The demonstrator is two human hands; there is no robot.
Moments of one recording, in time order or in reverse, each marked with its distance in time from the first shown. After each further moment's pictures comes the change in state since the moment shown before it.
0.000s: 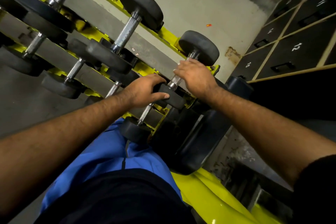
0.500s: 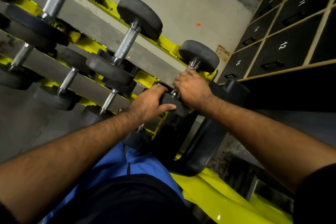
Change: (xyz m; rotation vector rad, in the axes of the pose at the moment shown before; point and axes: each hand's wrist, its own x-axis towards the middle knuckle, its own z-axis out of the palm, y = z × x) left_hand 0.001 -0.007 0.009 -0.045 0.021 -0.047; right_hand 0.016 -0.029 -0.008 -0.126 -0.205 0.073
